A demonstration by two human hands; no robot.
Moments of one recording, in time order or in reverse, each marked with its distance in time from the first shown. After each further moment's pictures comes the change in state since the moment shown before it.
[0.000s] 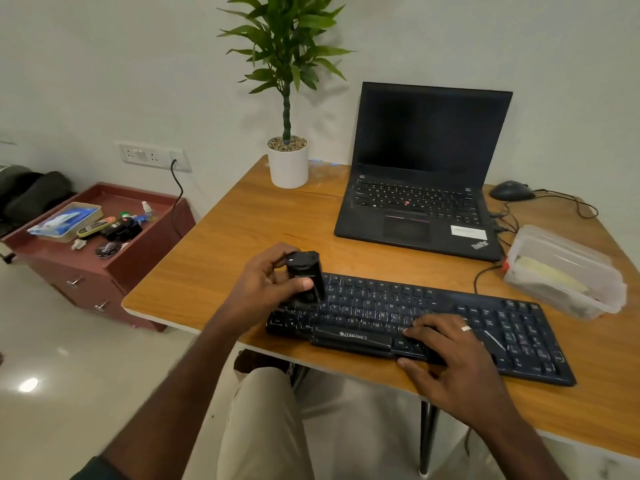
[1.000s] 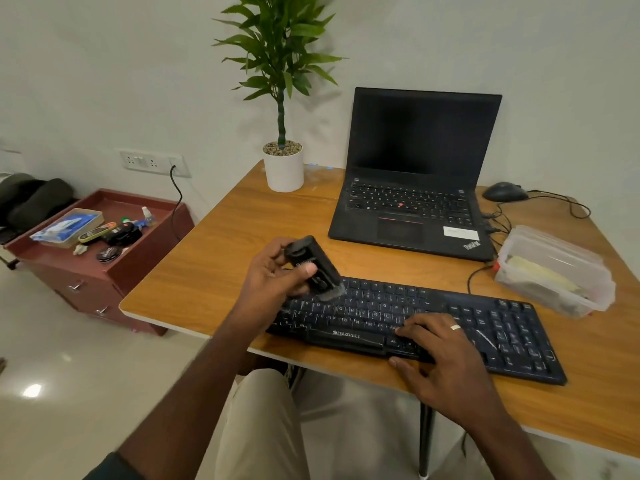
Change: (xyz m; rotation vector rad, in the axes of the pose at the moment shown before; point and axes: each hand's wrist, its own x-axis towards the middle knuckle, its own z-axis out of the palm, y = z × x) left_hand 0.006 0.005 0.032 -0.079 0.160 0.017; right_hand -0.001 0.001 0.001 0.000 0.007 0.012
